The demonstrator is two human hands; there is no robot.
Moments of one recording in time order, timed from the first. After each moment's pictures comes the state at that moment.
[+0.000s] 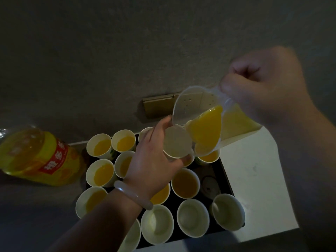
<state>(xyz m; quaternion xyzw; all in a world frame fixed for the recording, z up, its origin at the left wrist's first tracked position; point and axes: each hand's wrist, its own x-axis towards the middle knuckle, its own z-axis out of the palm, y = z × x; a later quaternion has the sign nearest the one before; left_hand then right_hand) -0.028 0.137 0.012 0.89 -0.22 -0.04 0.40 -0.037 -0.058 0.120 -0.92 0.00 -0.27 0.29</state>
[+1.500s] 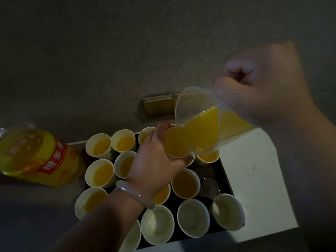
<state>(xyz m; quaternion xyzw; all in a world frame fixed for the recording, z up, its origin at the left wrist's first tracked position) -0.026 0.138 0.009 0.89 -0.19 -0.09 0.41 -0.037 -0.049 0.127 -0.93 -0.06 -0.29 0.21</state>
